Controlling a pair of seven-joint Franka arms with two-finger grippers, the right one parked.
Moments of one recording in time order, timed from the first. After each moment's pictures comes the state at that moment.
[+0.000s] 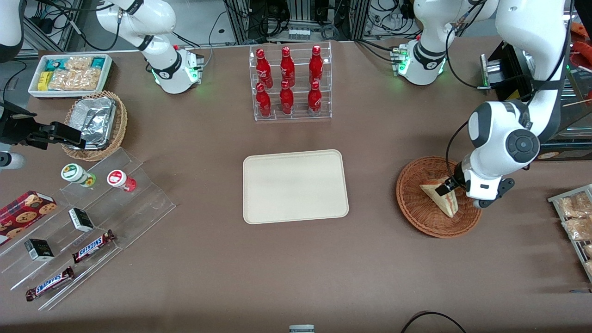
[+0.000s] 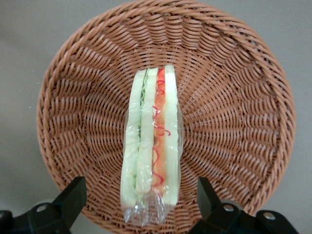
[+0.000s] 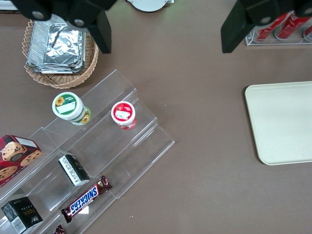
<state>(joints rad) -0.07 0.26 -0.01 -2.12 0.00 2.28 -0.68</state>
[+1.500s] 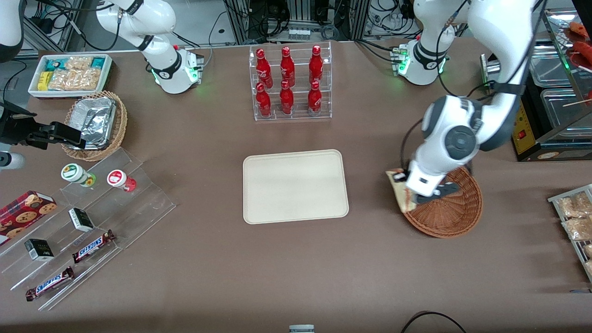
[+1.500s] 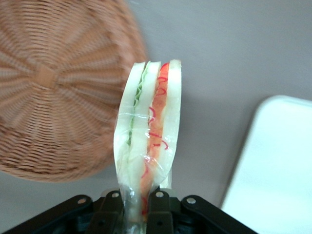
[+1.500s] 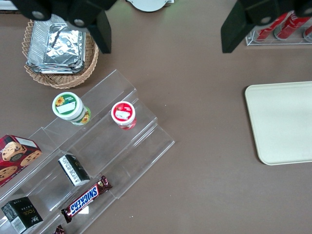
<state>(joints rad) -0.12 0.27 -0.27 -1.98 0.01 2.14 -0.63</state>
